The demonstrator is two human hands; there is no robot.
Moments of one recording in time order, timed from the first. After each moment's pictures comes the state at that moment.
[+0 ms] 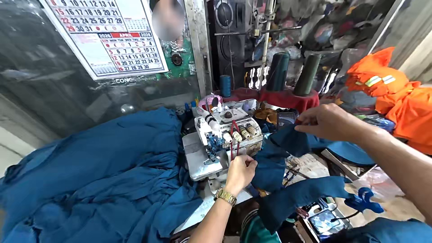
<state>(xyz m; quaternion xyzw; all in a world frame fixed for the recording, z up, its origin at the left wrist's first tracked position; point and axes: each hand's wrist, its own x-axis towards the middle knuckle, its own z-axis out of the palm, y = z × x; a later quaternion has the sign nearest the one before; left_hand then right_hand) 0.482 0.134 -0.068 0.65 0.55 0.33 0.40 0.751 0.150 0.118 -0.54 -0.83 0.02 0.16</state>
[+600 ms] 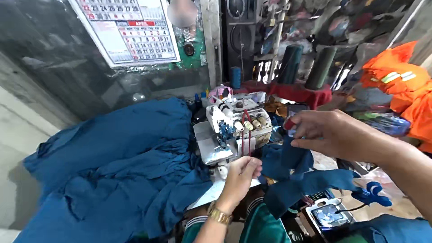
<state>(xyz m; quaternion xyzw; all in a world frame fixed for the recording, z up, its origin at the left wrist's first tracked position) 0.443 0.052 -0.059 0.57 0.38 0.49 0.53 0.684 0.075 0.121 -0.40 -0.88 0.13 0.21</state>
